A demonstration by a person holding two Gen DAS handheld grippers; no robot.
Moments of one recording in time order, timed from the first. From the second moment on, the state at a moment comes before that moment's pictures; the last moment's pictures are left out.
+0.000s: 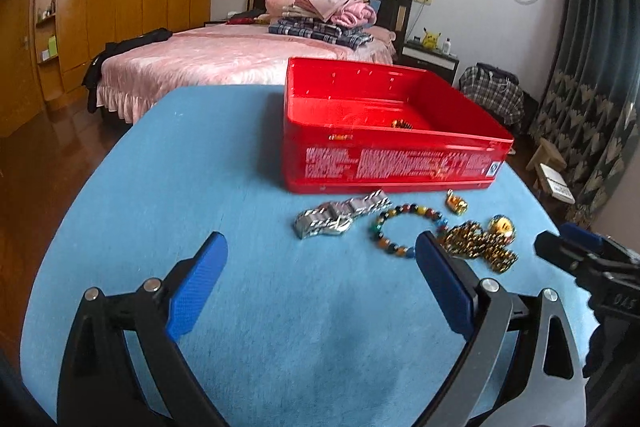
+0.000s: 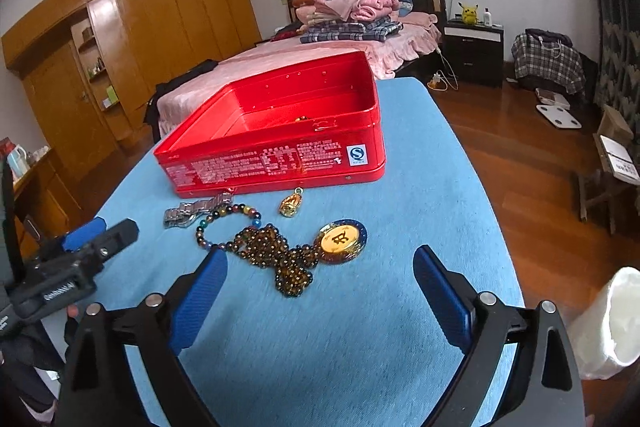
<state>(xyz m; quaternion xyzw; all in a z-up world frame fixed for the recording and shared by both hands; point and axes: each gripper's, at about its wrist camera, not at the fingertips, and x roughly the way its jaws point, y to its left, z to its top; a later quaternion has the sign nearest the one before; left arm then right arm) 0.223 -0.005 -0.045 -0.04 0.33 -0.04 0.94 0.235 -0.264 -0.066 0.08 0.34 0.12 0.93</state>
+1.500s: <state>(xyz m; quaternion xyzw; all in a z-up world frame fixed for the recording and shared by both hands) 0.259 -0.020 -0.075 -0.03 0.43 -0.09 0.90 0.246 -0.257 -0.064 0.09 0.34 0.13 0.93</state>
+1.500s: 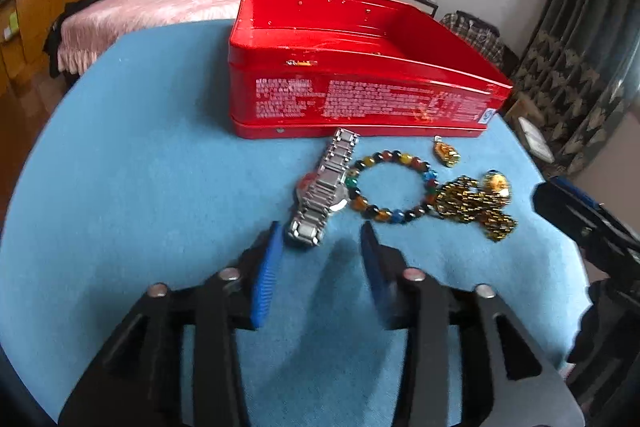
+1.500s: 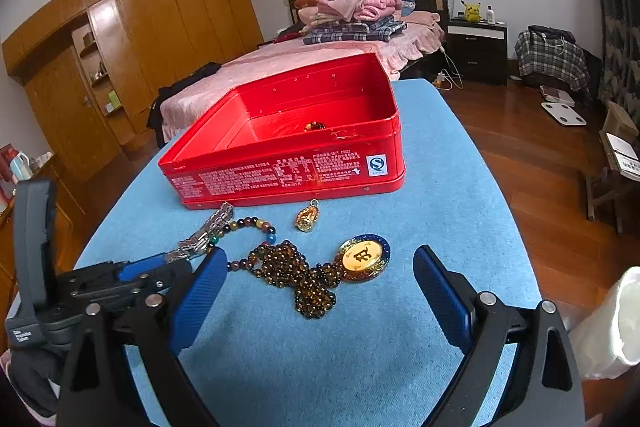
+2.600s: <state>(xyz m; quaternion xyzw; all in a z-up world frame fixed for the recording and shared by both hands) 0.257 0.040 -0.062 -0.06 0.40 -0.01 0.91 0.267 -0.174 -0.062 0.04 0.35 0.22 0.91</state>
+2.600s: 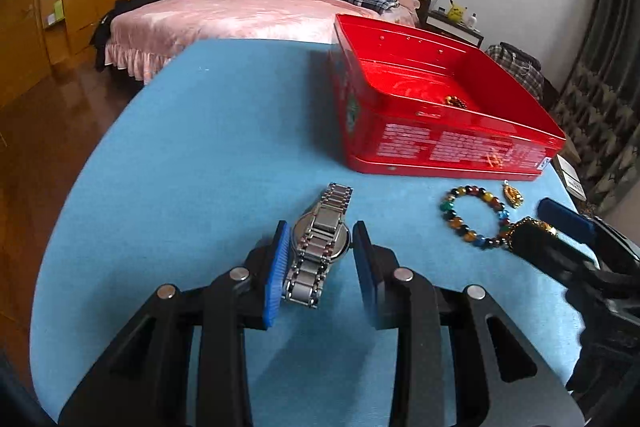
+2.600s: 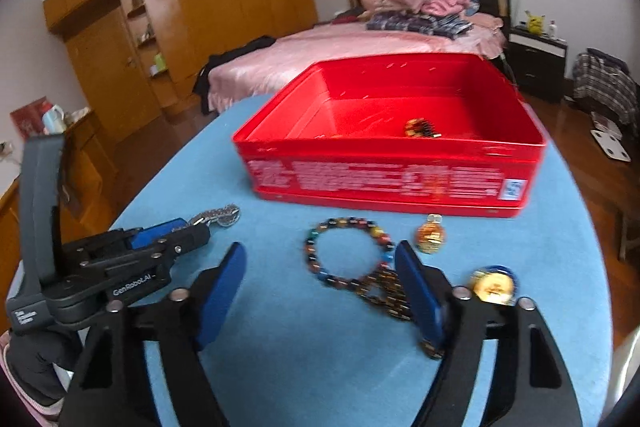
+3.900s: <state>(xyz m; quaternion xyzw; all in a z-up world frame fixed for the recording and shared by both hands) 0.246 0.011 -0.027 -0.05 0.37 -0.06 0.93 0.273 -0.188 -0.027 0.04 0.37 0.25 0.89</state>
